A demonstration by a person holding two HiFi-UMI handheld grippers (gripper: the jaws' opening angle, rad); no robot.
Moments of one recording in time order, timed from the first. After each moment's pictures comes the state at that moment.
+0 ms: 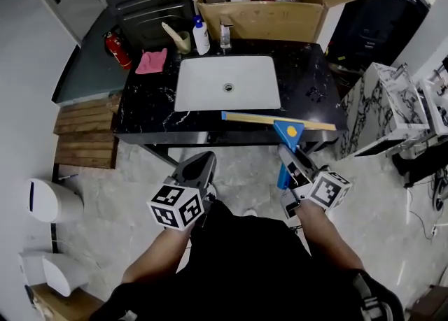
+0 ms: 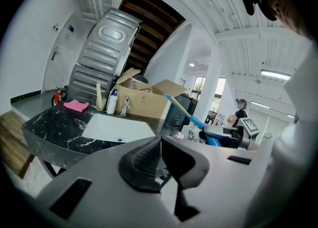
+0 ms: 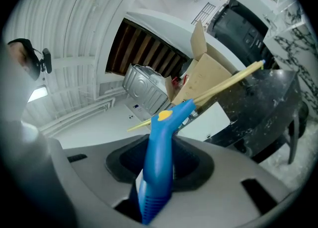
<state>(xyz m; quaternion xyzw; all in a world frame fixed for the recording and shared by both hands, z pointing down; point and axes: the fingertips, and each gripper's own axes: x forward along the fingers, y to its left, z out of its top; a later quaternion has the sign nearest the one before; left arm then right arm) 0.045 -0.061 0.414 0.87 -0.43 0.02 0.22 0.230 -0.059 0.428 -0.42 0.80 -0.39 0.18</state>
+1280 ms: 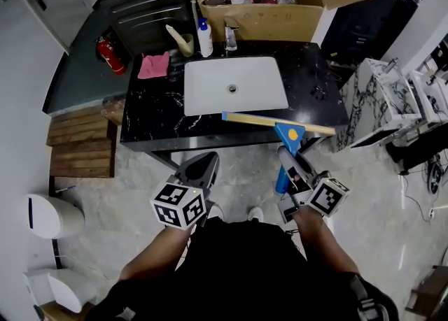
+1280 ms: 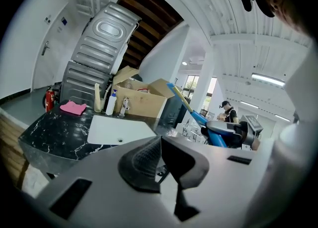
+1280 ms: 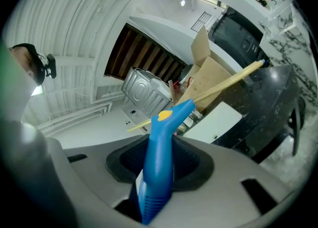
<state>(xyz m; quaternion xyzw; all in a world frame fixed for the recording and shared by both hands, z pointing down) -0.013 -0.075 0.405 0.90 -0.38 0.03 0.23 0.156 -0.049 0.395 -0.46 0.77 -0.38 0.21</state>
